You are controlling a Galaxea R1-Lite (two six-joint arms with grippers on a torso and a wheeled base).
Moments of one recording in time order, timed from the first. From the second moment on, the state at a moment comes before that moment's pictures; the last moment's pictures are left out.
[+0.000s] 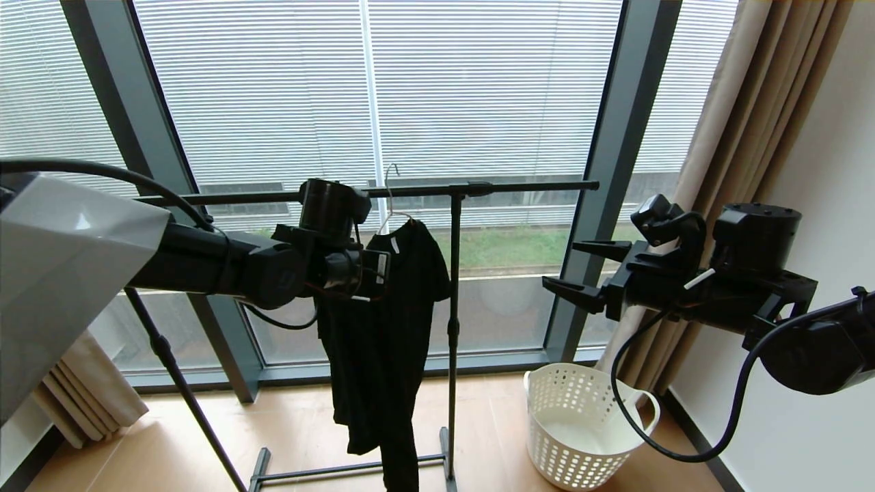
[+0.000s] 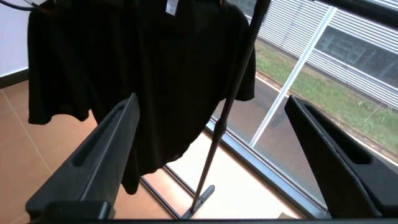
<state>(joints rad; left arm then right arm) -0.42 2.11 -1.41 -0.15 0.21 -0.08 0.21 1.87 -0.81 -0.86 0.60 -0.16</state>
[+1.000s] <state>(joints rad) -0.42 2.26 -1.52 -0.15 0.22 -0.14 0.22 1.89 -0.80 -0.86 0.60 -0.16</state>
